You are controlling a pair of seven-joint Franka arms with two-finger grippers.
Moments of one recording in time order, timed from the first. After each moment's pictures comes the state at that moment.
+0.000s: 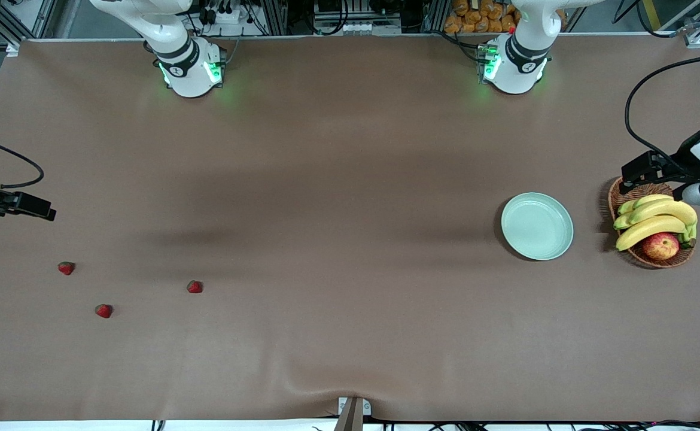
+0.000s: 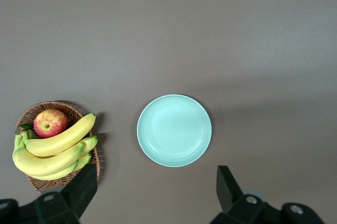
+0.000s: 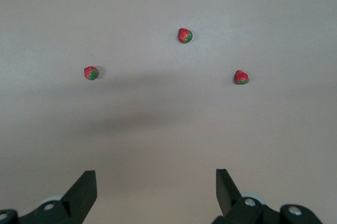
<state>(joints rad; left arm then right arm) 0.09 0.06 -0.09 -1.61 -0.02 1.73 0.13 -0.02 0.24 -0.10 -1.43 0.00 1.61 -0.02</state>
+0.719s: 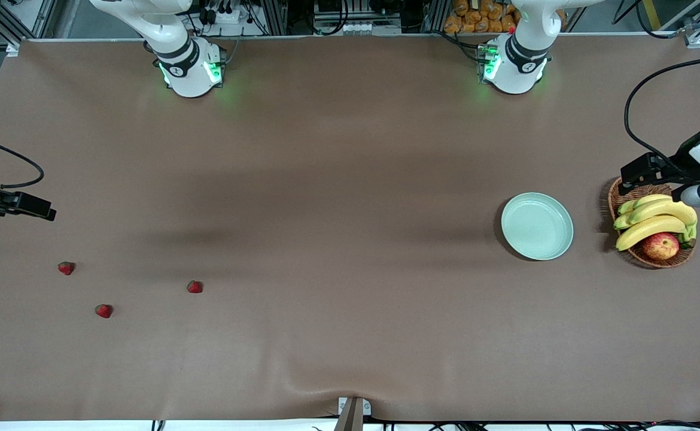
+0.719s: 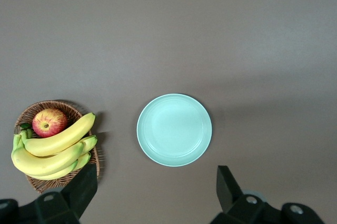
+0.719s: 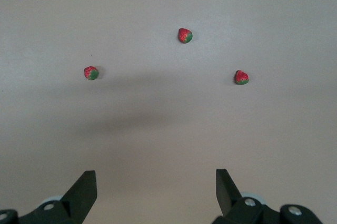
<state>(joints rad) 0.09 0.07 -0.09 -1.61 -0.02 1.73 0.13 -0.02 0.24 -0.10 -1.43 0.00 1.61 -0.02</state>
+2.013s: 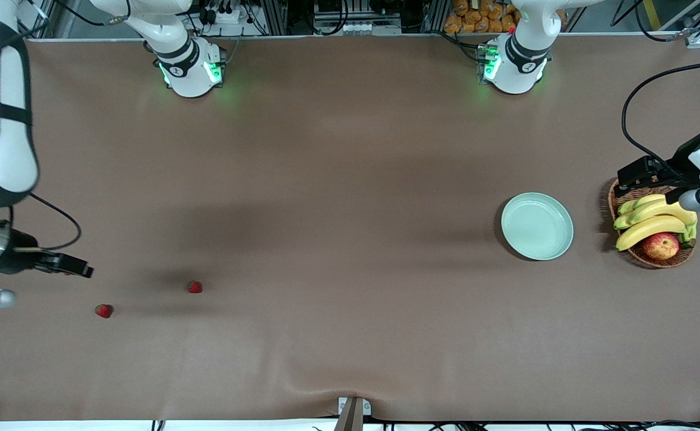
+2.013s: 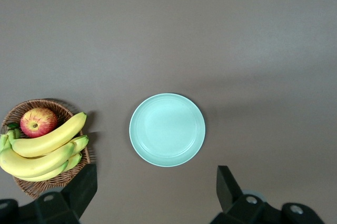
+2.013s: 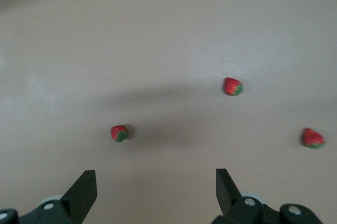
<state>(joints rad) 0.09 0.08 -0.09 -1.61 -0.05 1.73 0.13 -0.01 0.47 -0.09 -1.44 0.17 1.96 -0.02</state>
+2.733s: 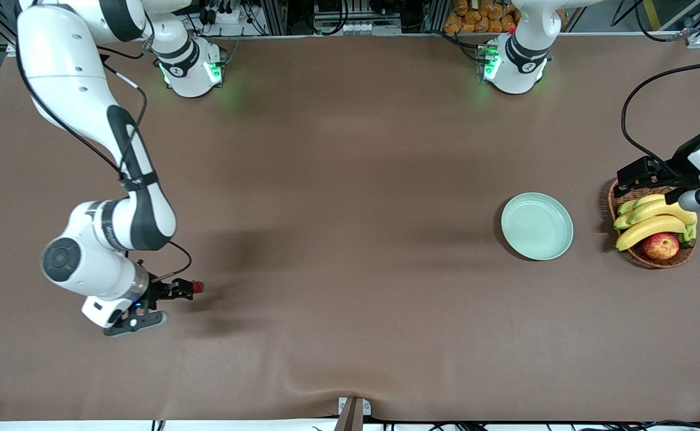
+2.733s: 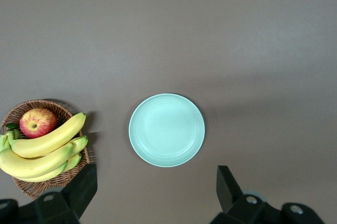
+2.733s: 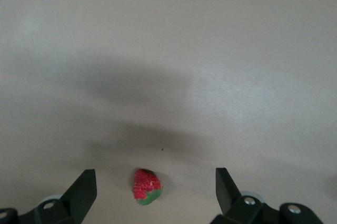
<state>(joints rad) 0.09 0.08 -0.09 -1.61 -0.05 1.73 0.13 0.16 0.75 -0.07 -1.45 0.12 2.26 -0.31</state>
